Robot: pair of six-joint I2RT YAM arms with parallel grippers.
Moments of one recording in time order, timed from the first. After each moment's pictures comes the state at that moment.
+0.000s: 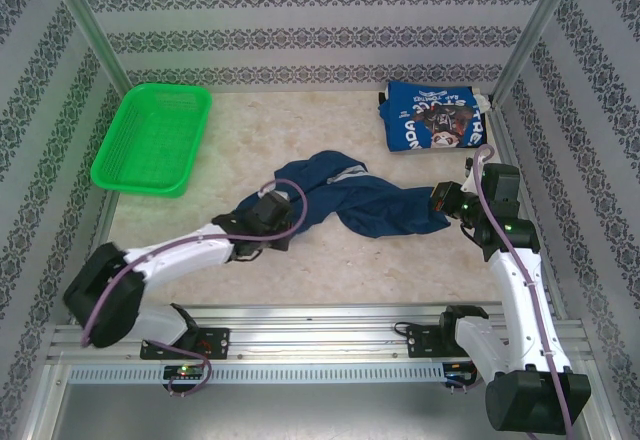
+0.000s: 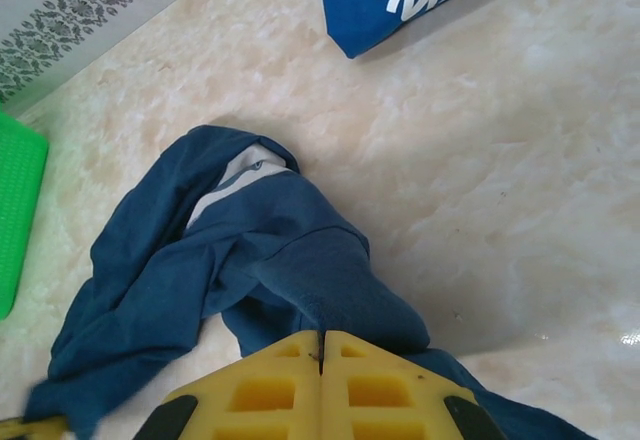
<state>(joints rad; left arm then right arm) -0.70 1.33 0.79 -0.41 -0.17 -0.51 -0.09 0.87 0.82 -0.64 -0.36 0.43</state>
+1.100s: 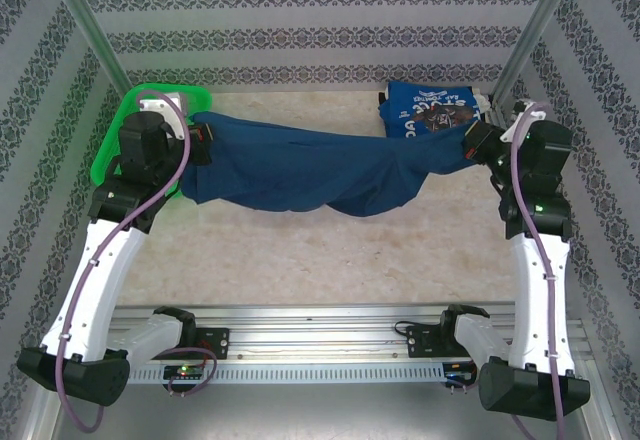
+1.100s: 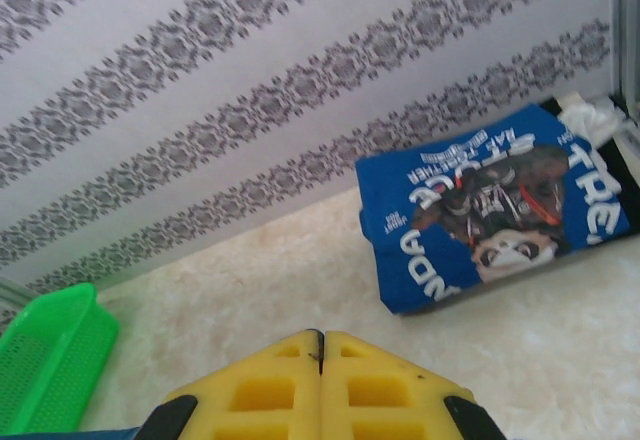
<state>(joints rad) -0.17 1.06 1.30 -0.60 0.04 -0.29 -0.19 0.96 1.20 -0.52 -0.33 0.44</state>
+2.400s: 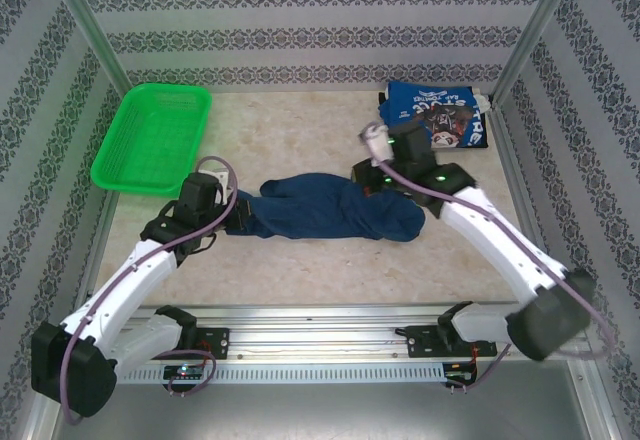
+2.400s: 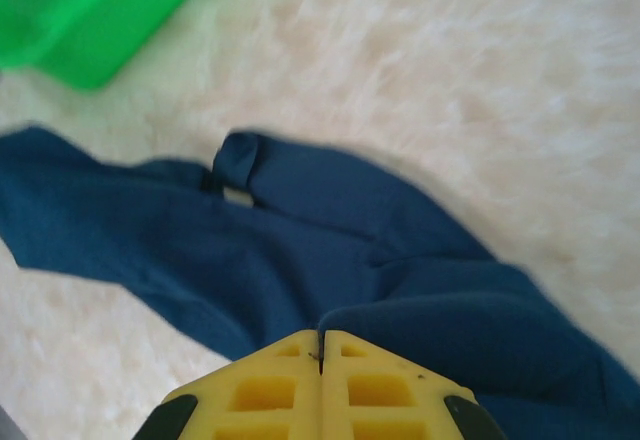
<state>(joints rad) -0.33 0.98 0.71 -0.49 0.07 -0.42 0.54 1.34 1.19 -0.59 -0.20 0.14</state>
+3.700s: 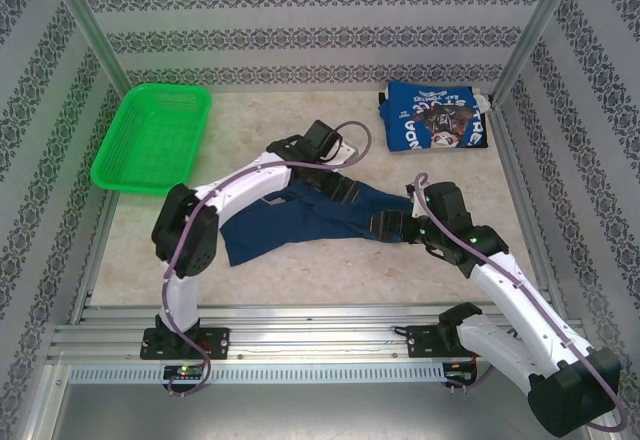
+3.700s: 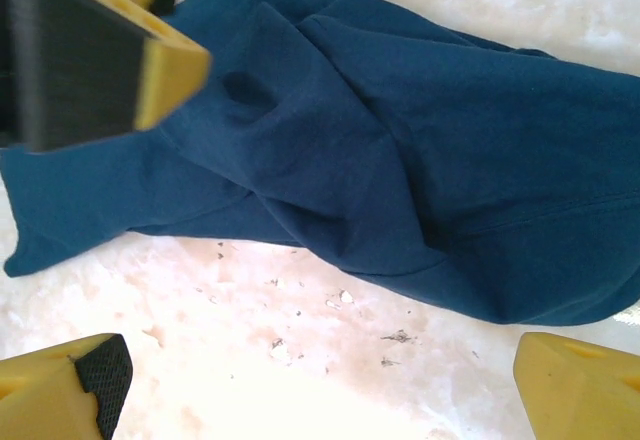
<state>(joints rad) -0.66 2.00 1.67 -0.68 0.24 -0.06 0.36 0.85 0.68 -0.63 -0.23 0.43</state>
